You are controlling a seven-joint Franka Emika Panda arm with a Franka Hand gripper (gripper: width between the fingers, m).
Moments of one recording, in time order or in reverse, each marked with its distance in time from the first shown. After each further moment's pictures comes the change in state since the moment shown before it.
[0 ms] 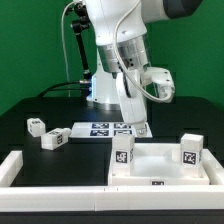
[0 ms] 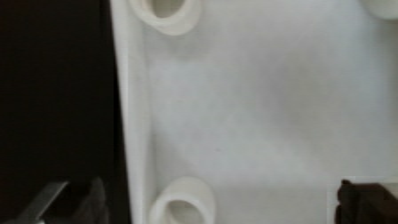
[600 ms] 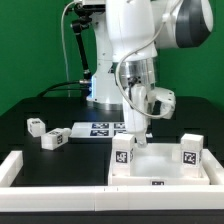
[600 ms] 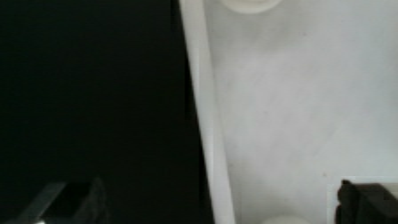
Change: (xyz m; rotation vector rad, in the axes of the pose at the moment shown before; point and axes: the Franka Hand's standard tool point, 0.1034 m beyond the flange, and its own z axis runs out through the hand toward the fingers) arm 0.002 0.039 0.051 0.115 0.087 0.075
